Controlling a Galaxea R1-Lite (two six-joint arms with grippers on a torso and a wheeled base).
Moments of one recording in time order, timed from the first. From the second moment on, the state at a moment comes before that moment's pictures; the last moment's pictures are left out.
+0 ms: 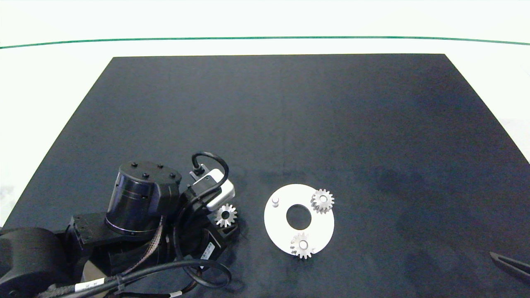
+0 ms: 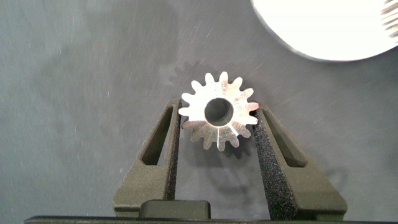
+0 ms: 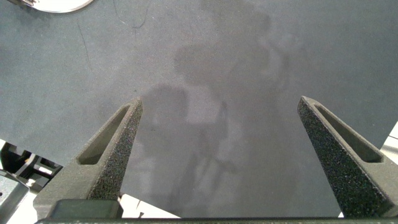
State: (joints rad) left arm -0.71 1.55 -0.65 -0.37 0.13 0.31; right arm 0.66 0.92 -0.87 0.51 -0.42 -0.20
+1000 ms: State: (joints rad) left arm -0.83 1.70 -1.05 -0.10 0.22 0.34; right arm 0.66 0.92 -0.89 0.50 -0.41 -0.20
